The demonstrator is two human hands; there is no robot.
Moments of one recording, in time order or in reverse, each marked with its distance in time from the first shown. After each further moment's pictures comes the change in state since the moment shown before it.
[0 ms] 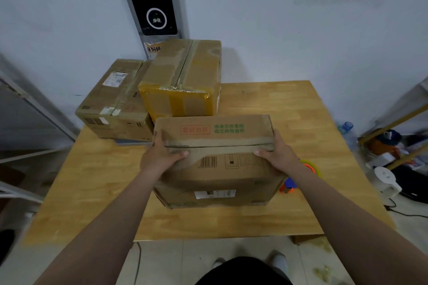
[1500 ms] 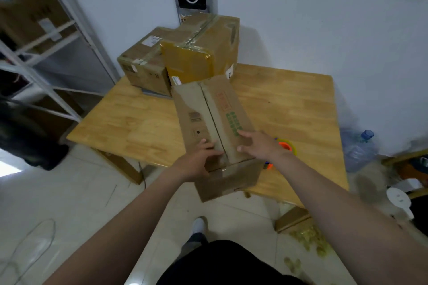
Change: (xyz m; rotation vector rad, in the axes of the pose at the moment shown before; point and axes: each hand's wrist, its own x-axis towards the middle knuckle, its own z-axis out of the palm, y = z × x) left_hand -0.284 0.116 0.140 0.170 -0.260 0.307; right_hand -0.115 0.071 -0.070 -0.469 -0.423 -0.380
